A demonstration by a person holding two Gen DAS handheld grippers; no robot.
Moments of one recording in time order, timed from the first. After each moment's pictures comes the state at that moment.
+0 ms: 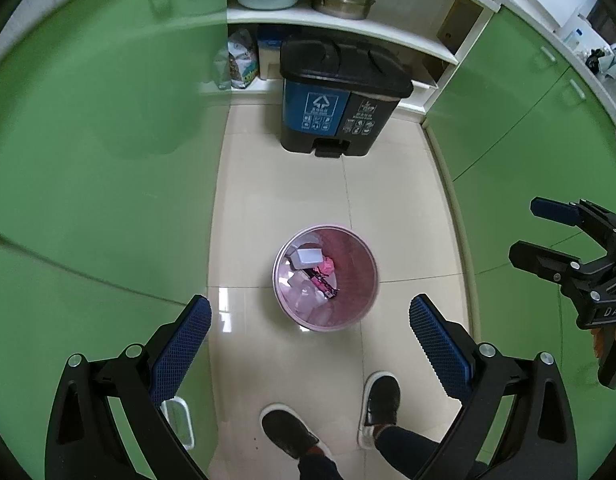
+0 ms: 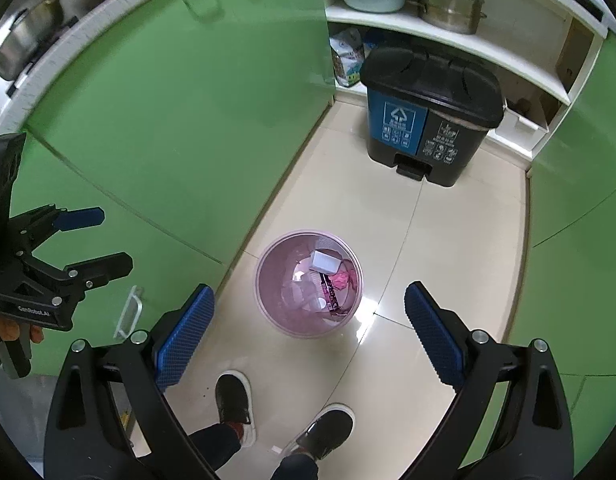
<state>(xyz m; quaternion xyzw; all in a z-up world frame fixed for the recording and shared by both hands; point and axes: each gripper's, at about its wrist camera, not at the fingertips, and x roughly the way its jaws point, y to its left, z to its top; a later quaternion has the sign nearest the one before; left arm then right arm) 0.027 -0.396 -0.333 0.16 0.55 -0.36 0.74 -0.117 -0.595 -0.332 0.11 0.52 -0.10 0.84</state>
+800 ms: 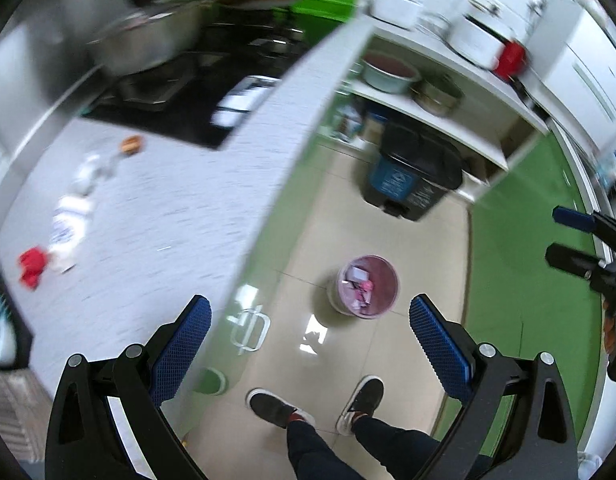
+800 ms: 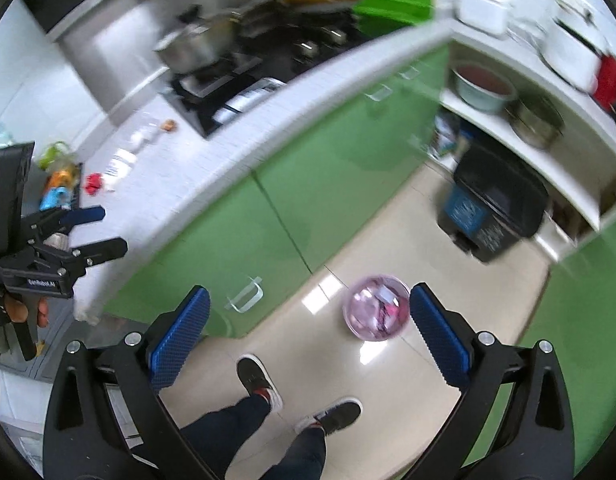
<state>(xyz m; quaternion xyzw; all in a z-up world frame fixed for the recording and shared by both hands) -0.032 -0.189 -0.082 0.05 0.53 -0.19 0.82 -0.112 -0.427 -0.070 0.02 0.50 0.08 0.86</state>
